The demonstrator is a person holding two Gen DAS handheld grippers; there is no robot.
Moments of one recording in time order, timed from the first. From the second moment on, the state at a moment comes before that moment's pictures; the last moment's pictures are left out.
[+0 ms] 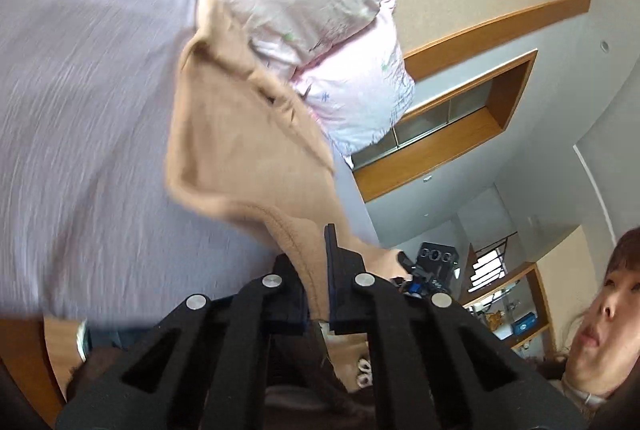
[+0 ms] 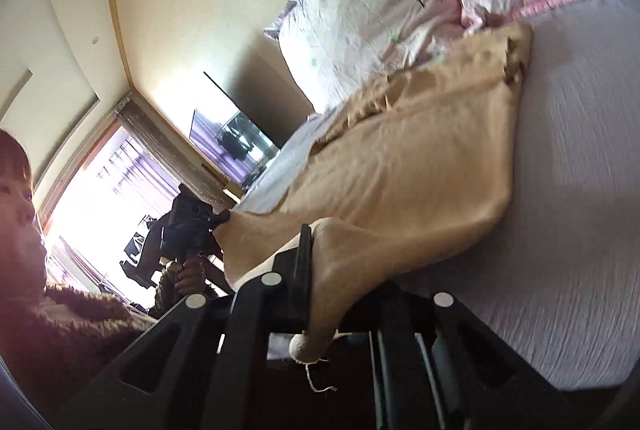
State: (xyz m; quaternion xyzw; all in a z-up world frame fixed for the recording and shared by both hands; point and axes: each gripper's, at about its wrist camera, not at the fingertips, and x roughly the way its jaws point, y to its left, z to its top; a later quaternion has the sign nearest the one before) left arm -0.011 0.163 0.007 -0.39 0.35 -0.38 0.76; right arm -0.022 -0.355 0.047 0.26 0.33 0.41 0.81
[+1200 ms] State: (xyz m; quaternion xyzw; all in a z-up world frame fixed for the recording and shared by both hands) left arm 0.238 0.175 0.047 -0.35 0.39 -0.20 0.83; right arm 0.243 -0.333 0.037 0.29 0.39 0.20 0.85
